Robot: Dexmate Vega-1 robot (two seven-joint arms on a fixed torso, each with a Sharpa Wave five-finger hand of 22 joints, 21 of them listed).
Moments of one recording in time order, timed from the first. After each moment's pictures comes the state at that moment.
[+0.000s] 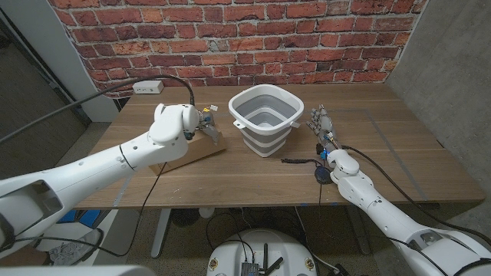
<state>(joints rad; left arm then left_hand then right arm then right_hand) 0.47 0.90 0.92 -2.10 0.80 0.95 -0.80 0.77 -0.03 0.47 -0.15 0.28 0.58 -0.03 0.18 0.20 0.69 -0.11 0.18 0.20 0.78 -0.09 0.16 0.17 0.59 -0.05 0.19 0.17 -0.83 -0.37 -0.43 -1.13 0.61 0.24 -0.12 0.01 0.07 0.33 0.15 0.24 0.15 -0.08 0.19 0.17 0.12 -0.04 0.19 0.19 -0.02 -0.01 0.22 0.33 0.26 0.03 0.19 0.17</state>
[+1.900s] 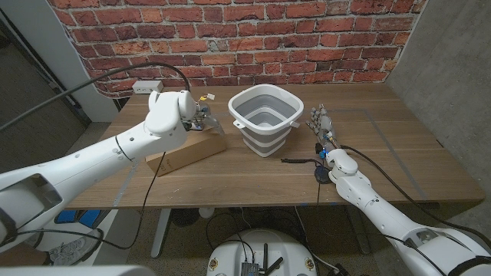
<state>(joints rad) 0.46 0.90 0.85 -2.16 0.81 1.00 -0.91 0.50 -0.10 0.36 -0.13 0.20 0.36 0.07 0.18 0.18 0.36 0.05 0.17 0.18 0.44 -0.02 0.16 0.17 0.43 -0.05 0.17 0.17 -0.81 -0.35 -0.43 -1.10 0.62 0.26 -0.11 0.01 0.07 0.33 0.15 0.24 0.15 -0.08 0.19 0.17 0.12 -0.04 0.19 0.19 -0.02 -0.01 0.22 0.33 0.26 0.04 0.19 0.17</state>
